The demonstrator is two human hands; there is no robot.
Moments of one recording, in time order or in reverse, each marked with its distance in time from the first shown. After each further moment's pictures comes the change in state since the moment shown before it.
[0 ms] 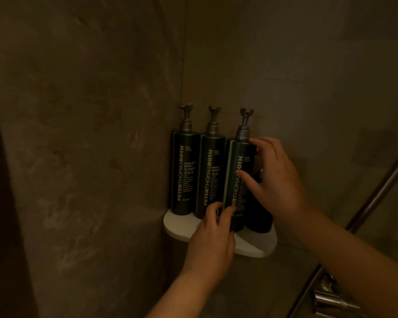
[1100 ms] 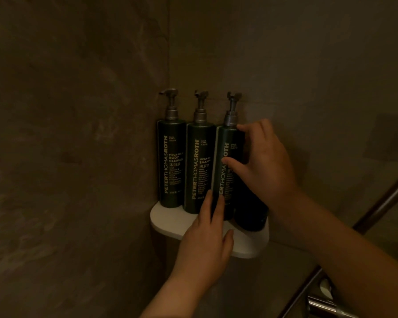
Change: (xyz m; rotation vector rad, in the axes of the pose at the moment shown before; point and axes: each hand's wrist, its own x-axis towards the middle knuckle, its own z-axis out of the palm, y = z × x) left_hand 0.005 0.019 0.015 0.074 -0.071 -0.116; right_hand 0.020 0.020 0.010 0.112 -0.035 0.028
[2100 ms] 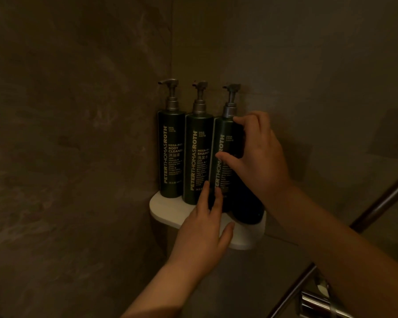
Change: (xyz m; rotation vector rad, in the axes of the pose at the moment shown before) left_hand 0.000 0.003 0.009 0.076 -0.007 -0.007; right_hand -0.004 0.004 0.006 0.090 0.024 -0.052
